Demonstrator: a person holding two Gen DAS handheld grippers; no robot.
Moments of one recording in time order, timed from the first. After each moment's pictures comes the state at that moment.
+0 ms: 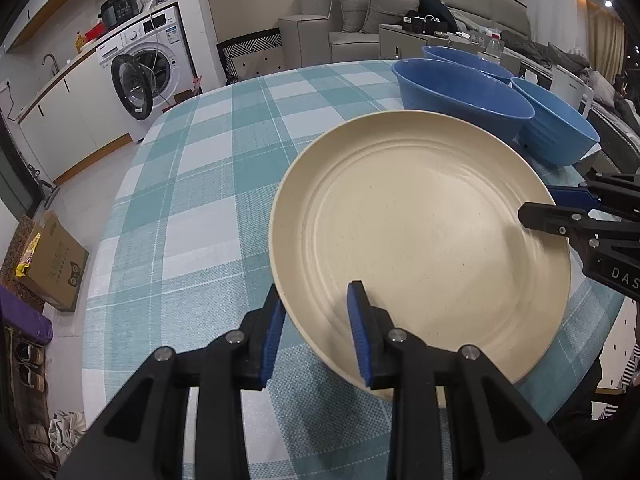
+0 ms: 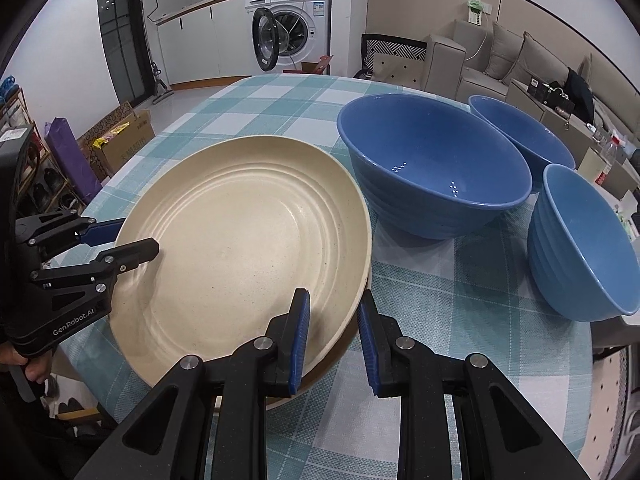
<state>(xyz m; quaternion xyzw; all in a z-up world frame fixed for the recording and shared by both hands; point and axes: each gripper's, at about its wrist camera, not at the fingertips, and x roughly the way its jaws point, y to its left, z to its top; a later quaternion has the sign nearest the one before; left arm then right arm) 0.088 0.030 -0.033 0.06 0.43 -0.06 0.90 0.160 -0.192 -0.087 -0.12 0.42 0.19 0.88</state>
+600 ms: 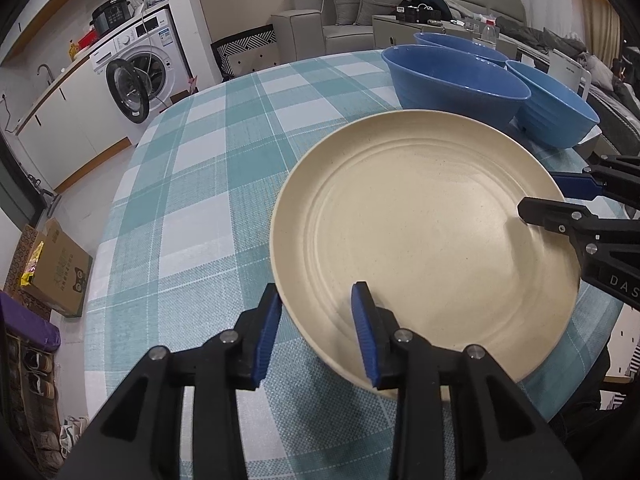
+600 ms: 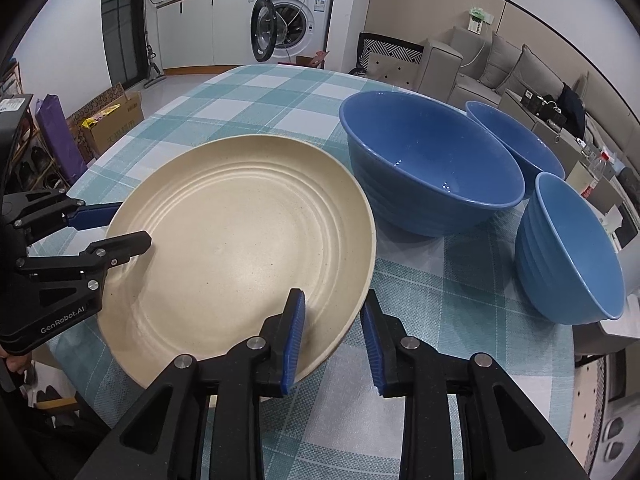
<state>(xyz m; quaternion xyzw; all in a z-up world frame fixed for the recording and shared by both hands) 0.086 0.021 -0.038 0.09 0.44 -0.06 0.89 0.154 -0.185 -0.094 -0.17 0.42 0.17 0.88</state>
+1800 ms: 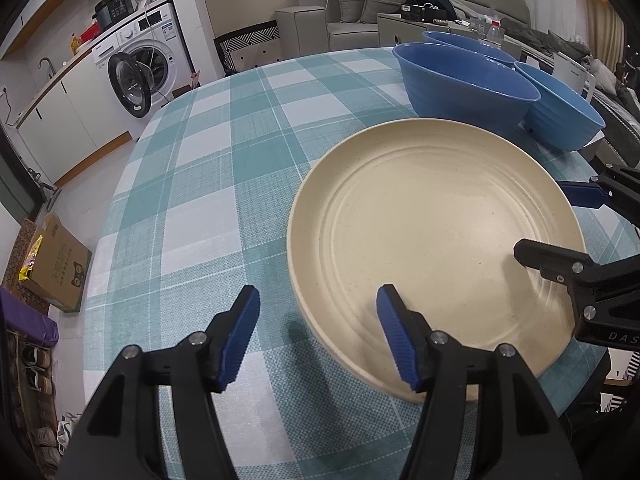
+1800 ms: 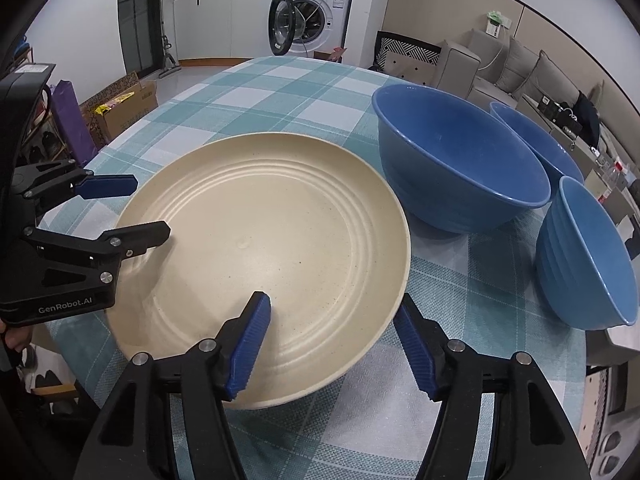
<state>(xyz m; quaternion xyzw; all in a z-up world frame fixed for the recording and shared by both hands) 0.091 0.029 -0.041 0.08 0.45 -0.06 0.89 0.148 -0.173 -0.105 -0.18 0.42 0.20 0.87</state>
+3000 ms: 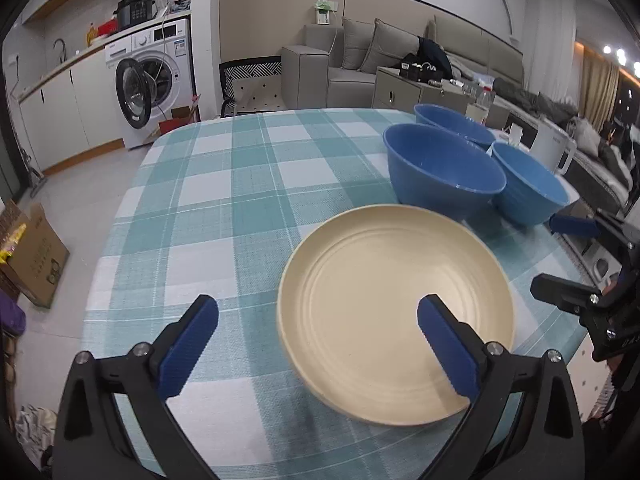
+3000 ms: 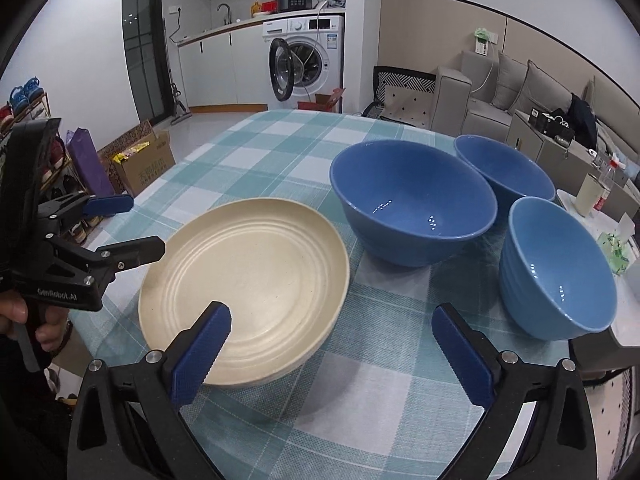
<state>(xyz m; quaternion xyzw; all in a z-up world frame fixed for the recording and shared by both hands) 0.081 0.043 0.011 -0.02 0.38 -0.08 0.92 0.137 -0.226 -0.047 -0.11 0.36 0.23 0.90</state>
